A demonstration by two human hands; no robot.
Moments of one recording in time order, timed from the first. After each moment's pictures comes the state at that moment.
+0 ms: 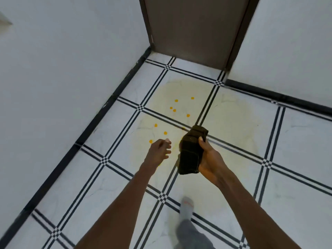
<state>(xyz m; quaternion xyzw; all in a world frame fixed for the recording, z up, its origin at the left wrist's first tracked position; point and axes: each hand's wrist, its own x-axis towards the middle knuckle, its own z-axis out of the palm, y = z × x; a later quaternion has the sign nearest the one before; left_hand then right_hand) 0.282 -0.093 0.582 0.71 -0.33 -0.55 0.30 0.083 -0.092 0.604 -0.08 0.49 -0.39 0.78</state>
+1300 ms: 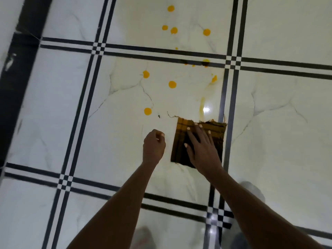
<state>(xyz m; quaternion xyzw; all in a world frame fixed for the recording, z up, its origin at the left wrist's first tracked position) 0.495 -0.187 -0.038 0.74 -0.54 -0.39 0.08 0.310 -0.119 -0.061 -0.68 0.69 -0.05 0.25</state>
